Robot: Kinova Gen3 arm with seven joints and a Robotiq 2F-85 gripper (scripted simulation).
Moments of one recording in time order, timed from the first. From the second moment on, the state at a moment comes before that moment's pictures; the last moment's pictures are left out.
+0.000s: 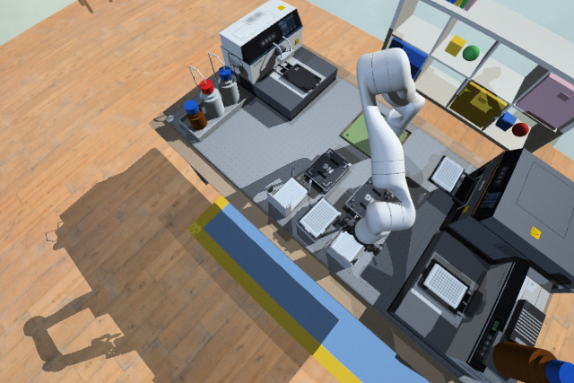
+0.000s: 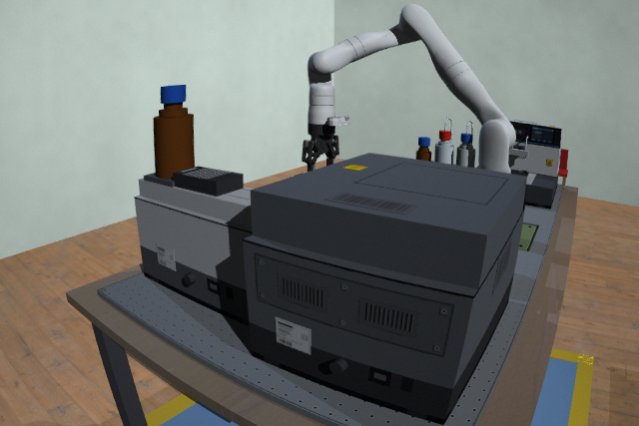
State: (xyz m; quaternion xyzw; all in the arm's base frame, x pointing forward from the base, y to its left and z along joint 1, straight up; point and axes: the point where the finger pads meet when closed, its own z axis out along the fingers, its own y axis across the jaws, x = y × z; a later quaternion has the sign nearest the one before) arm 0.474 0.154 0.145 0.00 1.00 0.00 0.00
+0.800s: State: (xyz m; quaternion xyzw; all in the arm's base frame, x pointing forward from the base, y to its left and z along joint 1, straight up) arm 0.474 0.154 0.116 0.00 1.00 0.00 0.00
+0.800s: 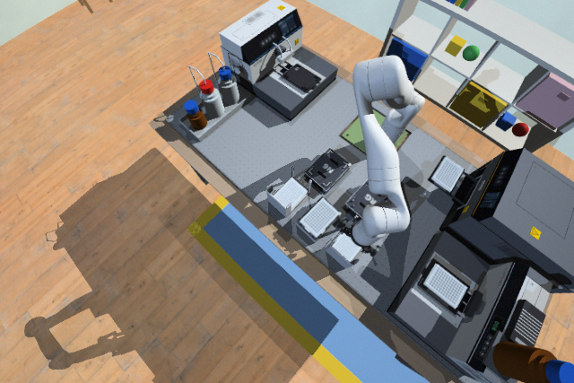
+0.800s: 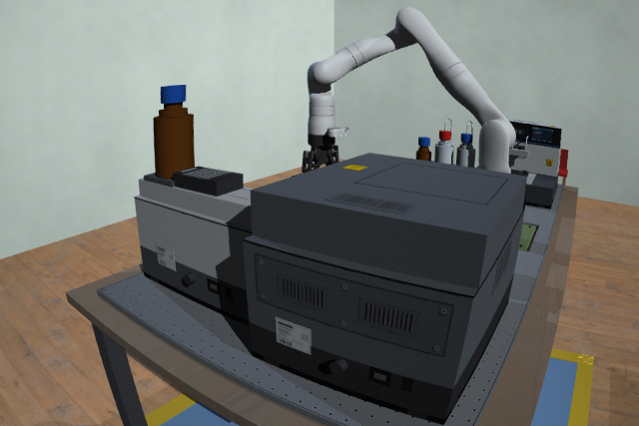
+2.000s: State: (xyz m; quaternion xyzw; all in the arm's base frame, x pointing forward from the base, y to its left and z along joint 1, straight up) arm 0.474 0.154 0.073 0.00 1.00 0.00 0.00
